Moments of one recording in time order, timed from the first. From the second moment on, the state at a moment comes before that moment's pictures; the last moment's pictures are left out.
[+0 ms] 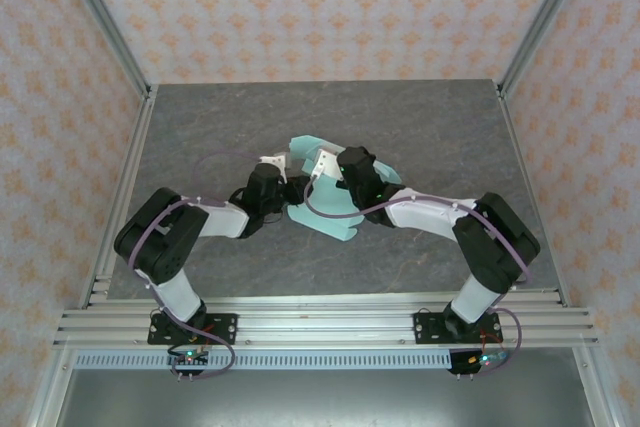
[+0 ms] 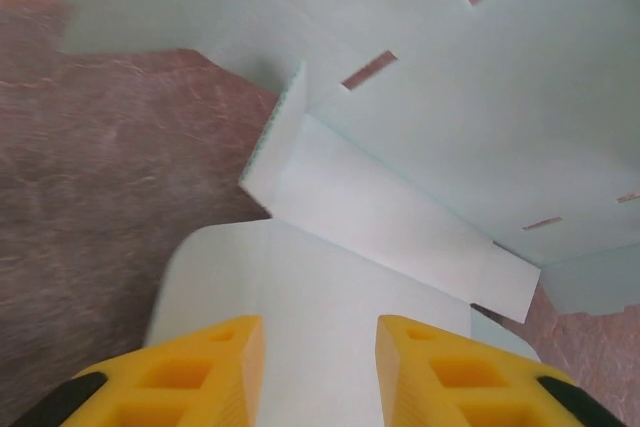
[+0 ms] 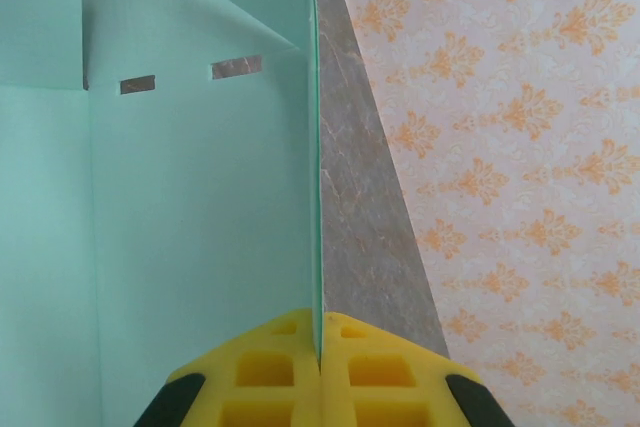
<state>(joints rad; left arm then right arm) -0.47 1.69 0.64 0.54 0.14 -0.68 0.73 1.65 0.92 0.25 0.51 -0.93</state>
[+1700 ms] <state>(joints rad) -0.18 1.78 1.04 0.02 0.20 -0.35 0.70 1.74 0.78 0.64 0.45 -1.23</state>
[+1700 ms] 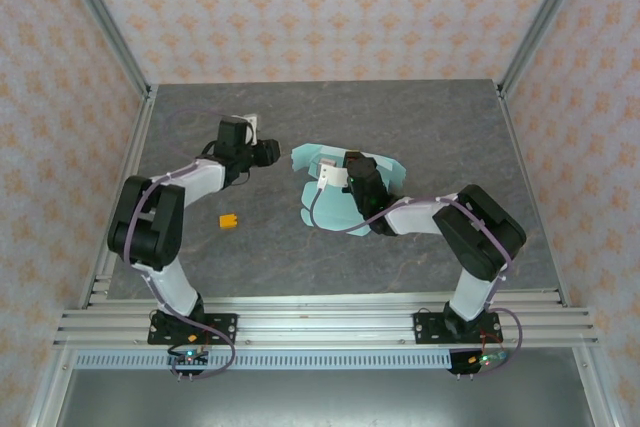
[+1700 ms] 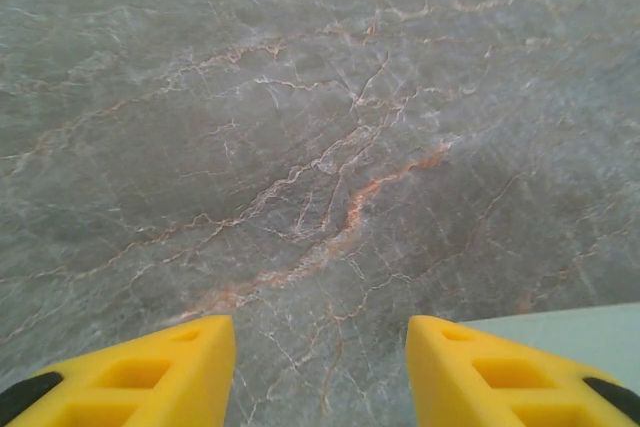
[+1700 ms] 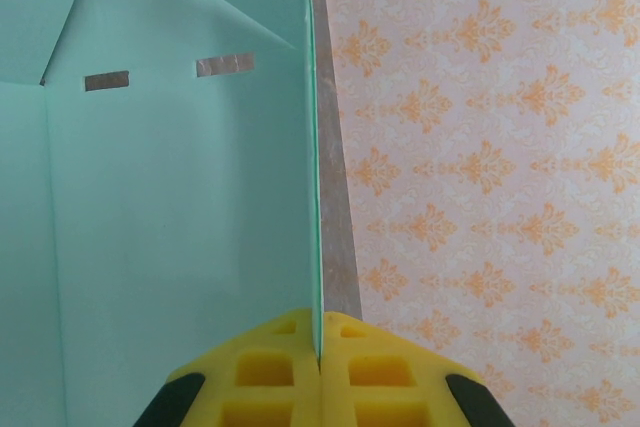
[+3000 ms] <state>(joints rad) -0.24 1.92 1.20 -0.20 0.58 -0.02 0.70 1.75 0.78 0.65 0.45 -1.23</state>
